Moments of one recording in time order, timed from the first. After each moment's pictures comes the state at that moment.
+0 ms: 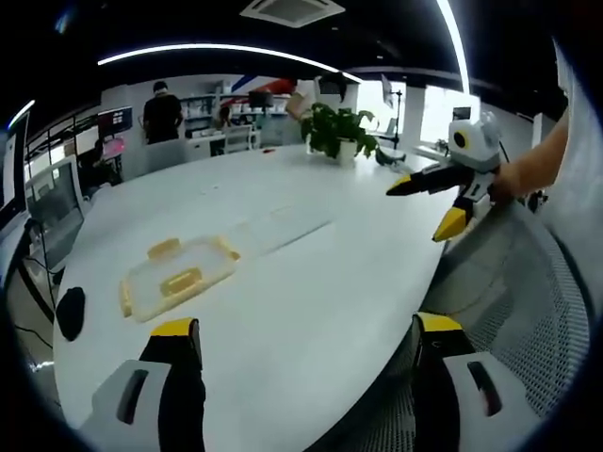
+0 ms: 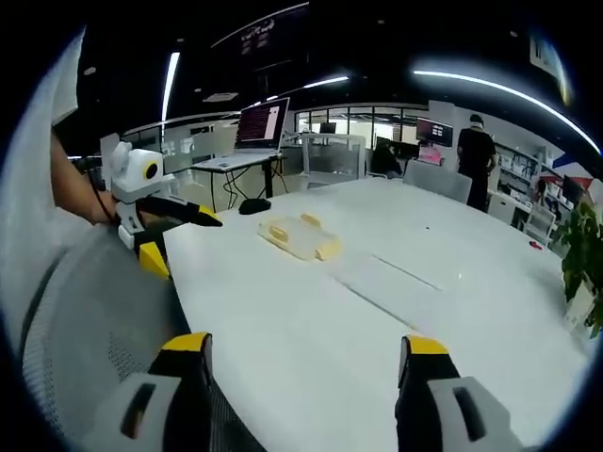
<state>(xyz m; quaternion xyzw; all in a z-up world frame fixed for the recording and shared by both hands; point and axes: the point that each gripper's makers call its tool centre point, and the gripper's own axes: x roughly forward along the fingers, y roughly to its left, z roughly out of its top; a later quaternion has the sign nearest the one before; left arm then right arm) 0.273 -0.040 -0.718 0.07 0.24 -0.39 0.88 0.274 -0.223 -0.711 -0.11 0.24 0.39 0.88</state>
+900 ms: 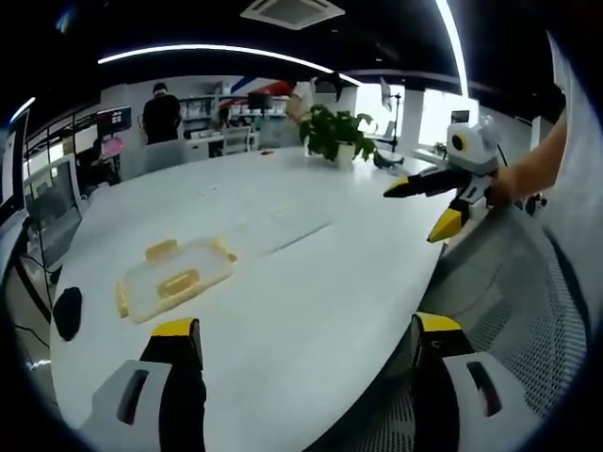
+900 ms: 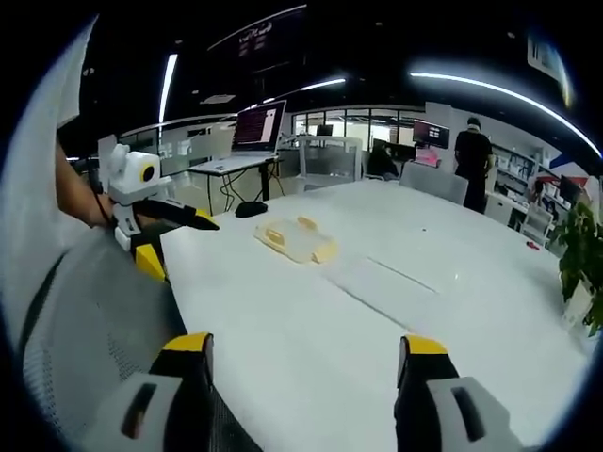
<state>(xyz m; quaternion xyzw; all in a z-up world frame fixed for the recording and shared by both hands) 0.273 -0.042 -0.716 0.06 0.24 -0.40 0.88 0.277 -0.224 -0.708 -0.10 0.24 0.39 0.88</state>
